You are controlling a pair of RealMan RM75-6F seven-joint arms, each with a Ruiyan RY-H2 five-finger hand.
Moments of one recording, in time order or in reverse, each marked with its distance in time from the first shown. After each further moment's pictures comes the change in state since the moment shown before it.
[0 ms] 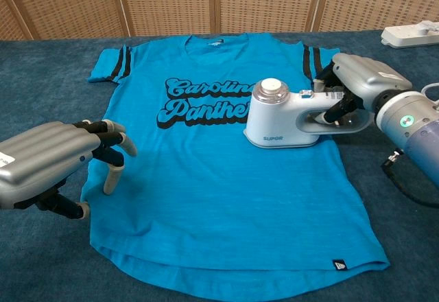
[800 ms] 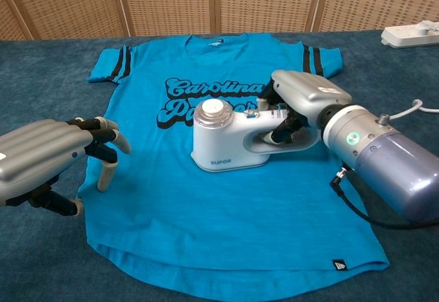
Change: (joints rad) left arm 0.007 0.016 0.001 -0.004 0.007 0.013 -0.020; right arm 0.063 -0.059 -0.037 -0.119 -0.012 -0.047 -0.101
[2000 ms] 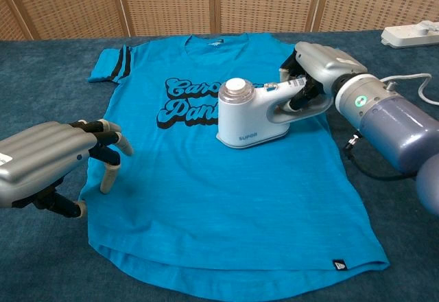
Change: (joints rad) left arm 0.001 -0.016 -0.008 0.003 -0.025 -0.010 0.029; right arm 0.068 -0.008 0.117 0.217 0.040 -0.055 0.108
